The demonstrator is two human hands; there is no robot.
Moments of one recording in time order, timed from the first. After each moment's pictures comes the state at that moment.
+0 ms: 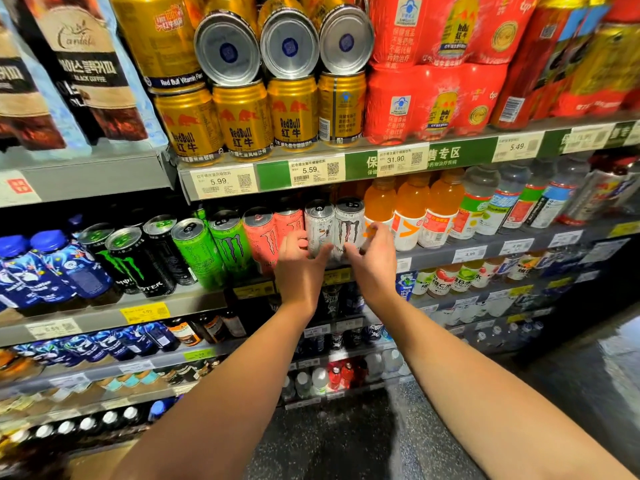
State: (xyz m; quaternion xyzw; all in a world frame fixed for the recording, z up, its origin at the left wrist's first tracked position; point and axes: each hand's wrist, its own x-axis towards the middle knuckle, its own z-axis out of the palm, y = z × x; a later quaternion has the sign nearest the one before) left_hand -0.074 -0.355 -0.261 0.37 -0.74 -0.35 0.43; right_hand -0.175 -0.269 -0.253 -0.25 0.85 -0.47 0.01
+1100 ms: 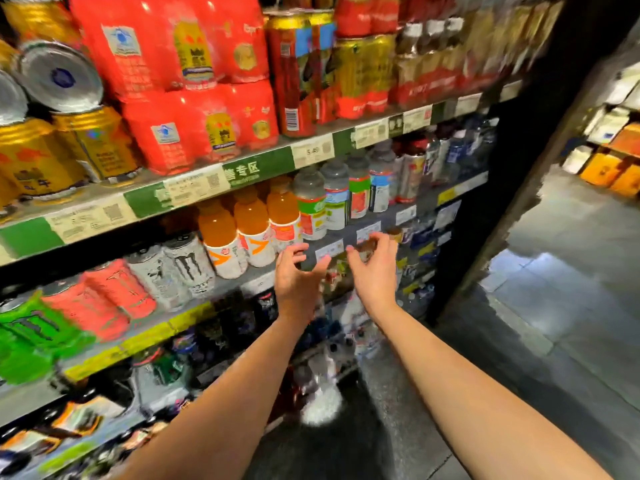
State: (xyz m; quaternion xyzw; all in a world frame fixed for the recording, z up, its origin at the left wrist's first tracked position) left_hand -0.224 -0.171 -0.259 0.23 -0.77 -0.49 0.34; right_hand -0.286 -0.051 -0.244 -0.08 0.85 -0.51 -0.10
